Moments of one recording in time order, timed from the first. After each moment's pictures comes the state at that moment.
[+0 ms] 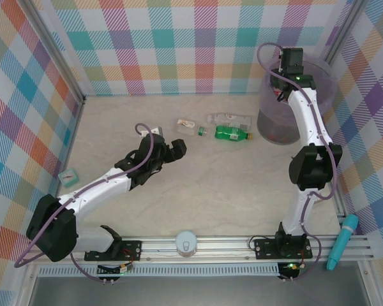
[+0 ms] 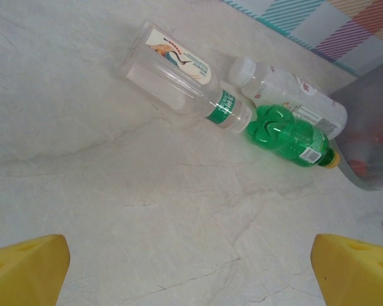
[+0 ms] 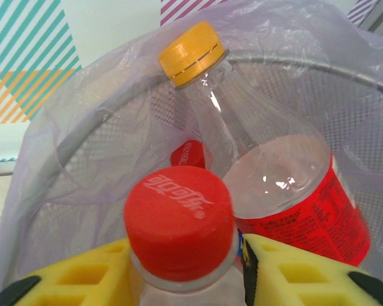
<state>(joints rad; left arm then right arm) -0.61 1.30 0.84 -0.14 -0.16 -0.76 0.06 1.99 2.10 -0.72 0.26 0.00</state>
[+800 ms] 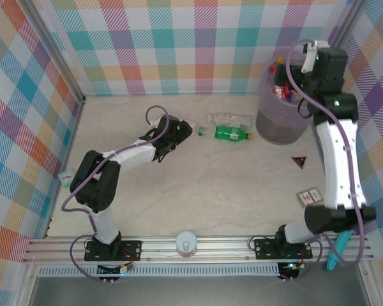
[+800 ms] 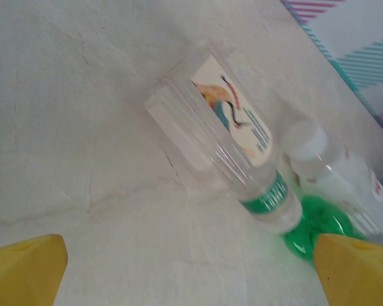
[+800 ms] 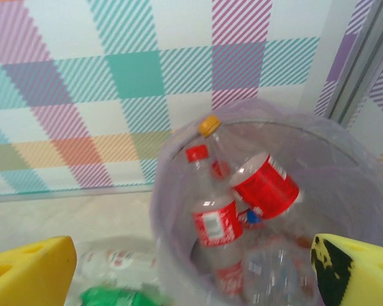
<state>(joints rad) -0.51 1.84 1.20 -0.09 -0.16 -1.05 0.06 1.42 1.89 -0.82 0.05 0.08</state>
